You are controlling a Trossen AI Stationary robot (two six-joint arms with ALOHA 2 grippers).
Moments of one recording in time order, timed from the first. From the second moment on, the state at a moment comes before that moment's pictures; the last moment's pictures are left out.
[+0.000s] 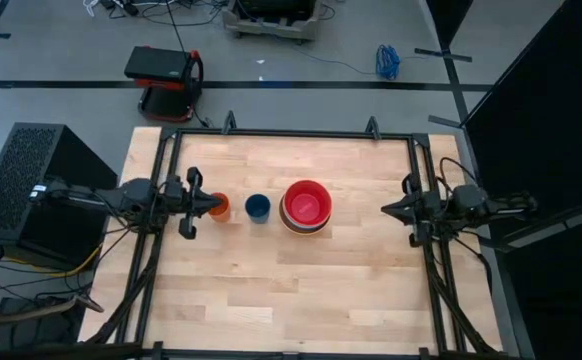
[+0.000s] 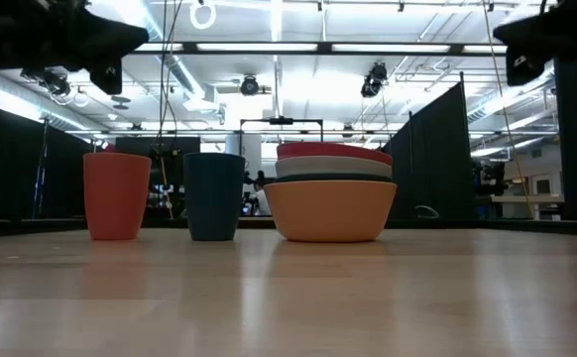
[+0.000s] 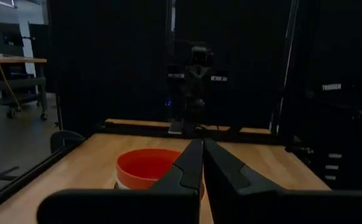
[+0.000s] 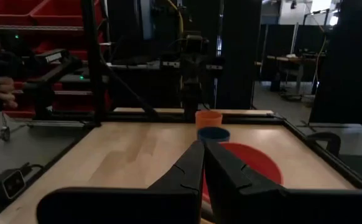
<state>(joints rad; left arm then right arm) -0.09 0.29 0.14 0.32 -0.13 -0.07 0.16 0.01 0.21 -0.11 0.15 -0.02</state>
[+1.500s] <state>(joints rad) -0.09 0.29 0.01 0.42 -0.14 -0.11 0.15 0.01 0.01 0.04 0.15 0.09</state>
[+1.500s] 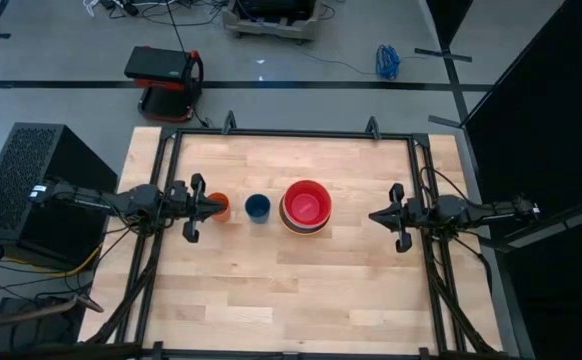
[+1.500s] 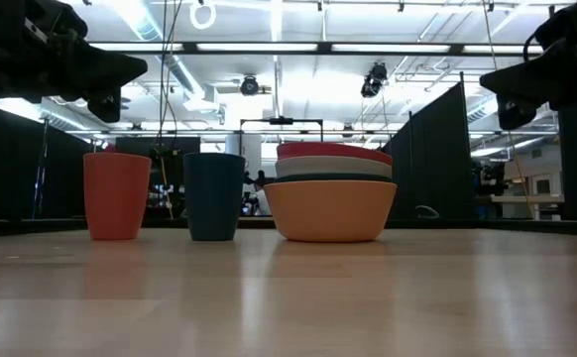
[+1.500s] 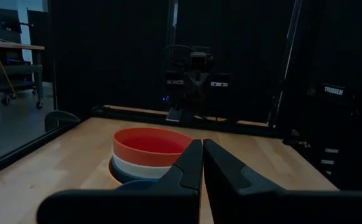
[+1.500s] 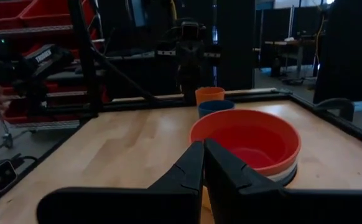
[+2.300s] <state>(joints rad) -0.09 0.29 0.01 0.42 -0.14 -0.11 0.15 0.01 0.01 0.04 0.15 0.05</state>
